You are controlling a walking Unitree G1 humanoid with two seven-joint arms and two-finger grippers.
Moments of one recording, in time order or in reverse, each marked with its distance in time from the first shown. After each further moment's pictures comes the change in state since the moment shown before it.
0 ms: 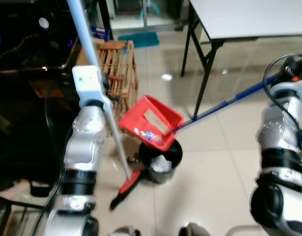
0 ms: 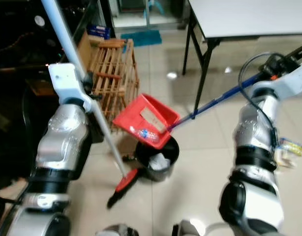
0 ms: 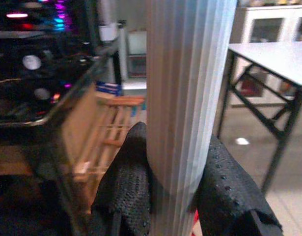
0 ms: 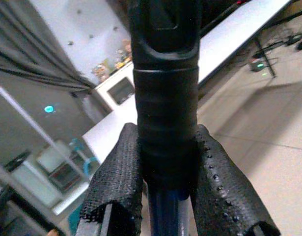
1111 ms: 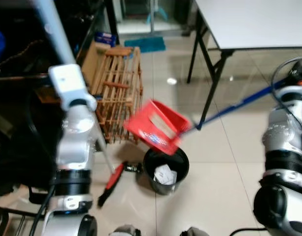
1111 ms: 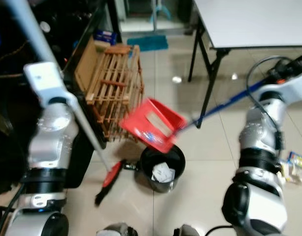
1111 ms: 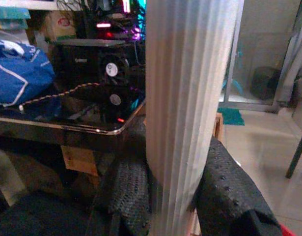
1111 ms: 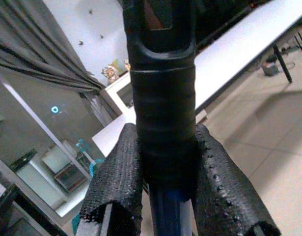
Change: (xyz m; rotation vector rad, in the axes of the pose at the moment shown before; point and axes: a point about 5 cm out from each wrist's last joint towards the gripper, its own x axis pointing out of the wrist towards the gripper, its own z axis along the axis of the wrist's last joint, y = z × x) left arm -0.001 0.036 0.008 0.023 -0.026 0.269; right arm 0.003 -0.003 0.006 -0.015 -0.019 0.000
